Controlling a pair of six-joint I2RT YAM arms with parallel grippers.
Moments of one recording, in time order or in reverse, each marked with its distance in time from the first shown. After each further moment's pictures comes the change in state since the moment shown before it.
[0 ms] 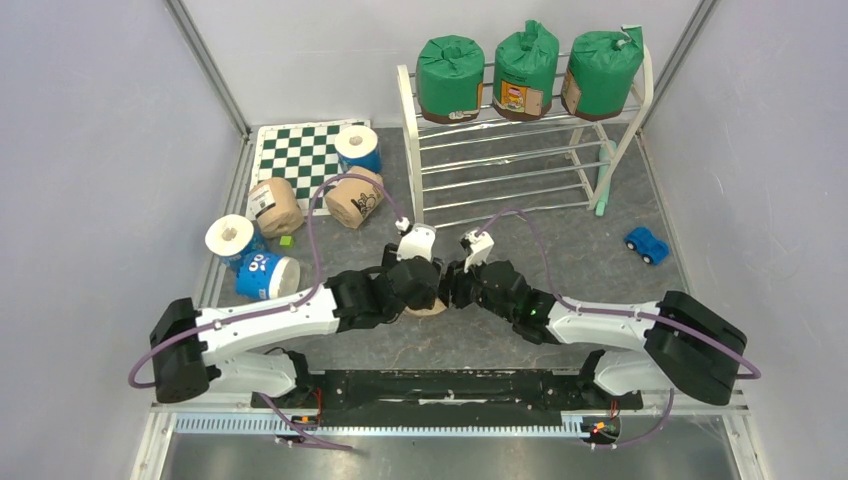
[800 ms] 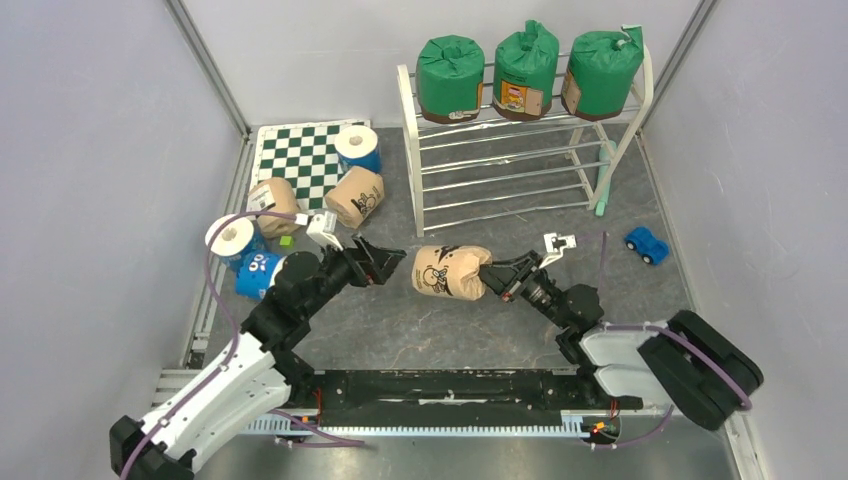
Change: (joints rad) left arm 0.518 -0.622 -0.406 0.445 0.568 -0.095; right arm -0.354 -0.135 -0.438 0.891 -0.359 0.352
